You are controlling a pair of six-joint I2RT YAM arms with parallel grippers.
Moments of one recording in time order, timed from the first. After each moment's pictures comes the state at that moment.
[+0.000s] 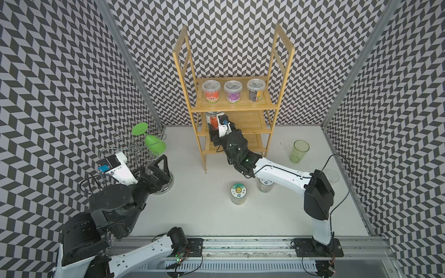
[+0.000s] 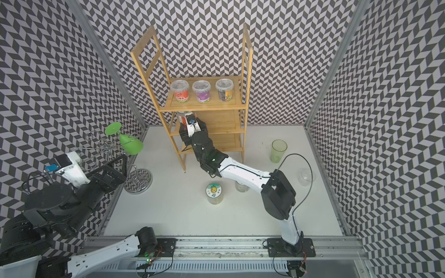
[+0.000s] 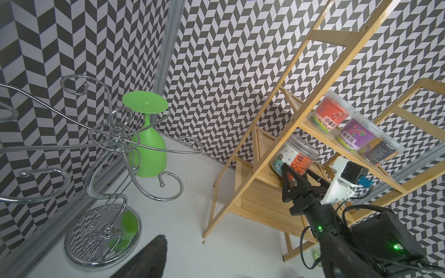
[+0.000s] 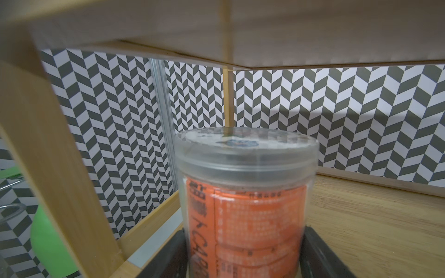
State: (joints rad) left arm -0.98 0.61 1.48 -1.15 -0.92 -0.76; right arm 0.94 1.98 1.71 0.38 0.51 -0.04
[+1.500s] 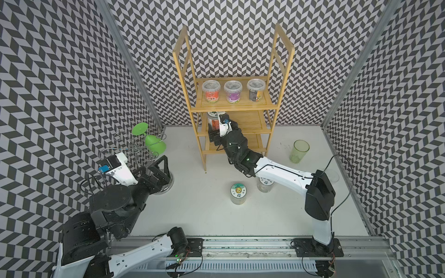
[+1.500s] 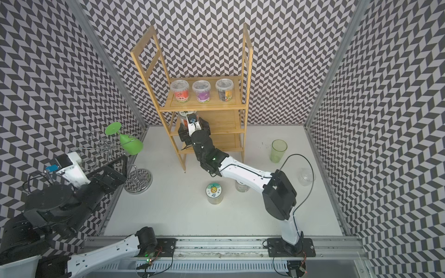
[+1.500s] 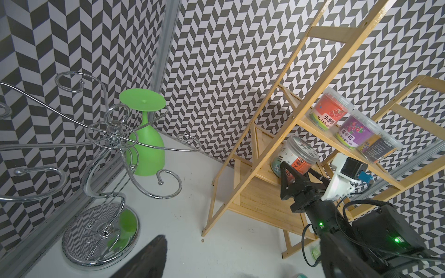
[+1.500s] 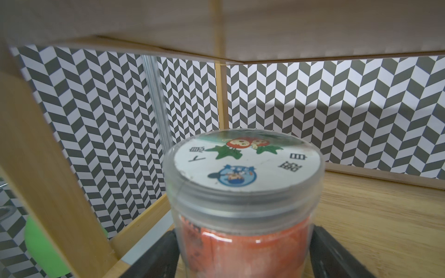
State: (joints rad) left arm -1.00 0.60 1.47 -1.15 -0.93 -0.76; right arm 0.94 1.97 1.73 0.31 0.53 -0.01
